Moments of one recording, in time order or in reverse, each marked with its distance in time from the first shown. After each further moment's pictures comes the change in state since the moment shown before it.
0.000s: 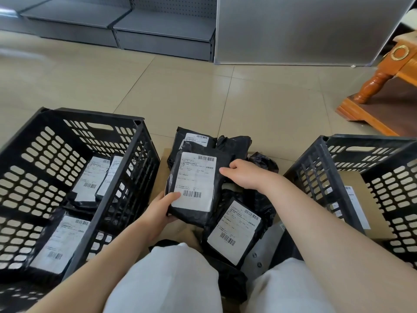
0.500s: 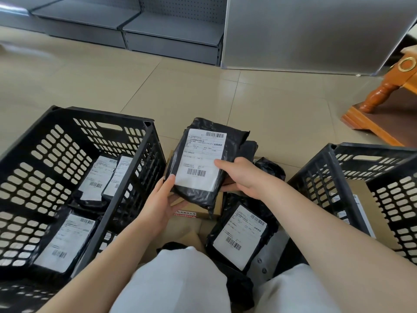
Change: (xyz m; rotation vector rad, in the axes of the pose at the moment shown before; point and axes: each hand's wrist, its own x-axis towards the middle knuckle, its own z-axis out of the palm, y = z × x) left_hand -0.016 0.030 0.001 -0.232 -0.033 0.182; right_hand 0.006 -0.029 0.021 0.709 -0.092 -0.043
